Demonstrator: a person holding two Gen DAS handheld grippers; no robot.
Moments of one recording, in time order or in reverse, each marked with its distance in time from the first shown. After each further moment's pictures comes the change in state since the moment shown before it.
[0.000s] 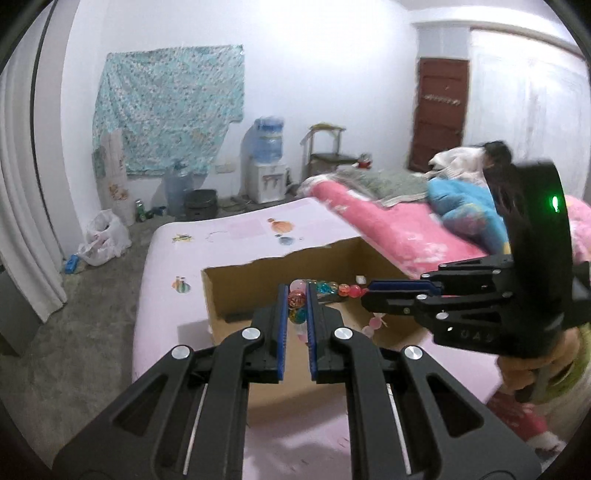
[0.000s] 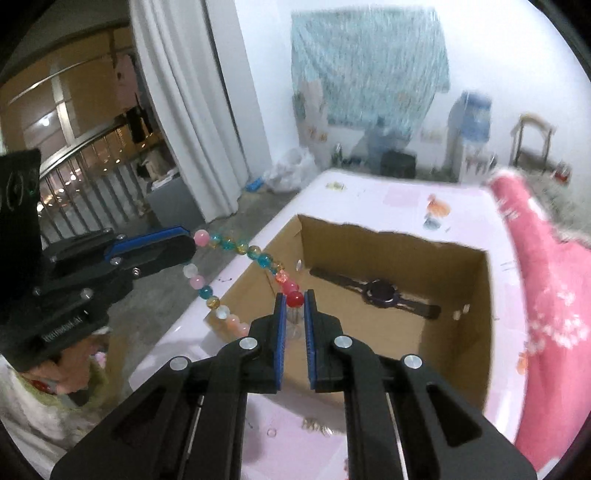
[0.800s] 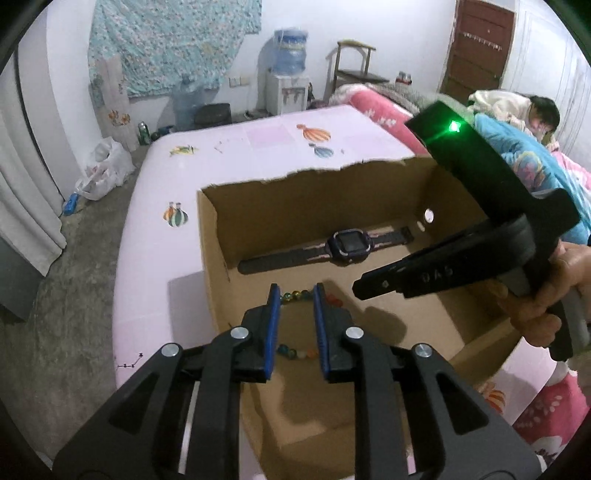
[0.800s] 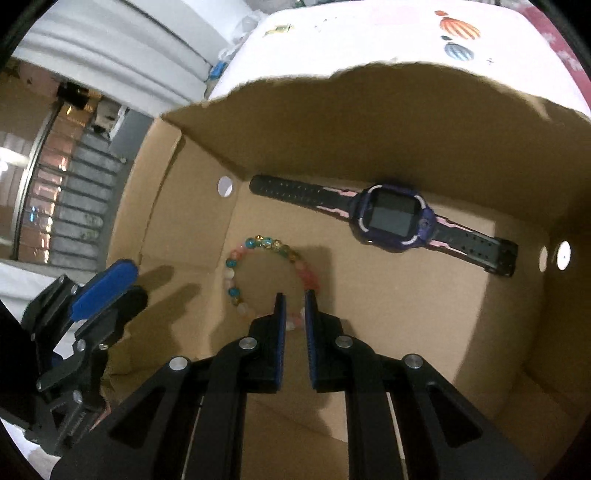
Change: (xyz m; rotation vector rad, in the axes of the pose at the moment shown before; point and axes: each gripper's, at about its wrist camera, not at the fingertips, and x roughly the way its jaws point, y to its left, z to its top) left arm 0.121 0.053 -0.025 -0.058 0.310 0.032; right arm 0.184 -0.100 0.007 0.321 0.560 0.104
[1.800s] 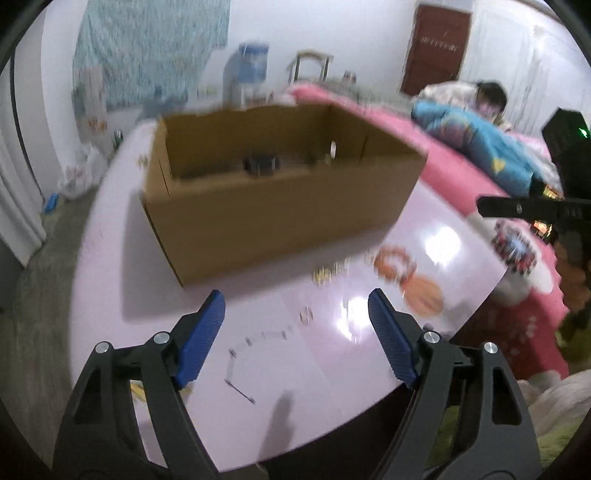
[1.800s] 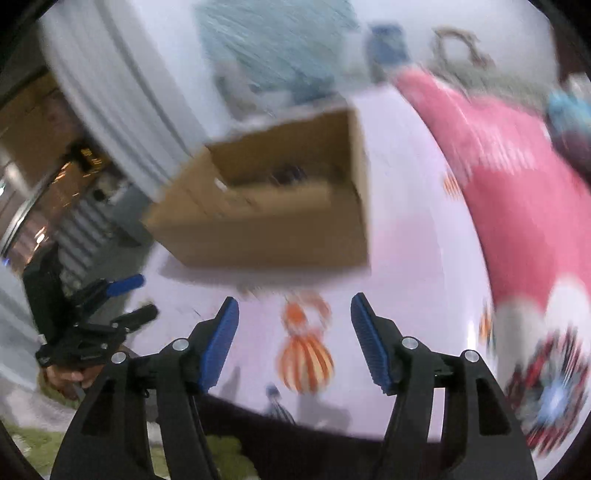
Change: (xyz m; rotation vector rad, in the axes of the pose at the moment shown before) left arm -0.065 -0.075 -0.159 0.049 -0.029 -0.113; right arm -0.126 -0.042 -0.275 0.063 -0.481 -0.161
